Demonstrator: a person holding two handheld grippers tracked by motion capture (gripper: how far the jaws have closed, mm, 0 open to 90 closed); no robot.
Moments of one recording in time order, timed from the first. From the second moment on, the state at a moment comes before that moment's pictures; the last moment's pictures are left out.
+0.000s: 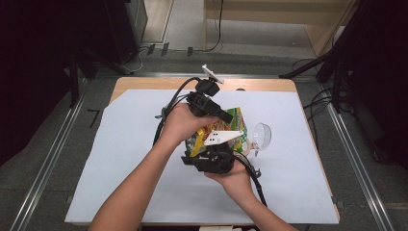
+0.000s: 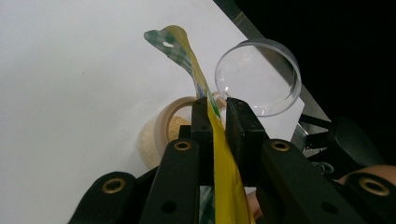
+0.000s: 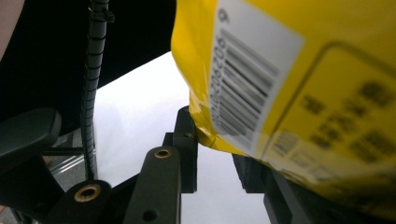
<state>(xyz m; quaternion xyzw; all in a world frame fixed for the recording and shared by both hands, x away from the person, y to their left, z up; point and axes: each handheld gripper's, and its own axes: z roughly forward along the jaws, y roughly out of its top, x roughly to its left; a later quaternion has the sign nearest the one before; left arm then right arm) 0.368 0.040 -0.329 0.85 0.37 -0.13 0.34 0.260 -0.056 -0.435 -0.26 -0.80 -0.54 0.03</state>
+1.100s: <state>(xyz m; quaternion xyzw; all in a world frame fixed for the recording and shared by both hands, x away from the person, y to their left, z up) 0.343 0.071 -0.342 0.84 0.36 -0.11 0.38 0.249 -0.042 -0.455 -0.23 -0.82 -0.52 0.01</state>
